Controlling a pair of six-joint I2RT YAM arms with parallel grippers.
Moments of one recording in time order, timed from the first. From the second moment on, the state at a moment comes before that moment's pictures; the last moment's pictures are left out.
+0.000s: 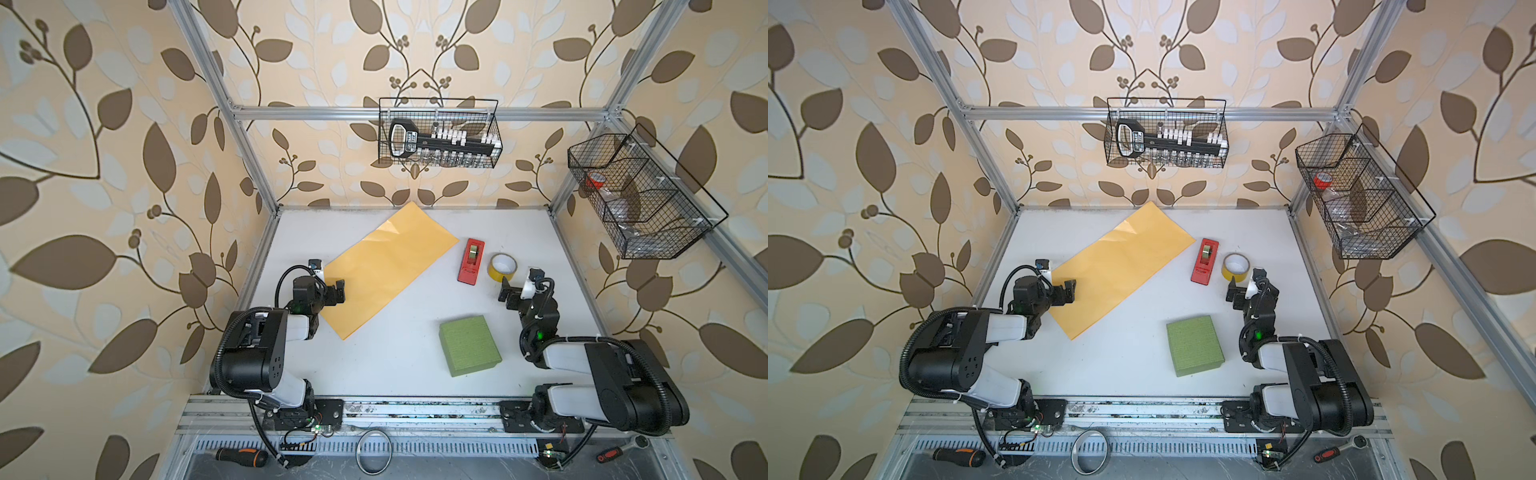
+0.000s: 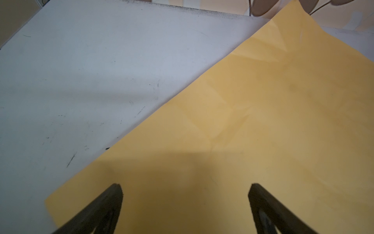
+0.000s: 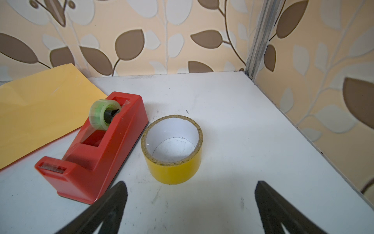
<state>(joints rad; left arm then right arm) 0.04 1.52 0.37 0.62 0.13 -0.08 0.05 1.35 0.16 0.97 0.25 0.02</state>
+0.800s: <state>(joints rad) 0.04 1.29 0.56 0.25 0.01 -0.26 0.12 1.00 0.23 0.66 0.44 0.11</state>
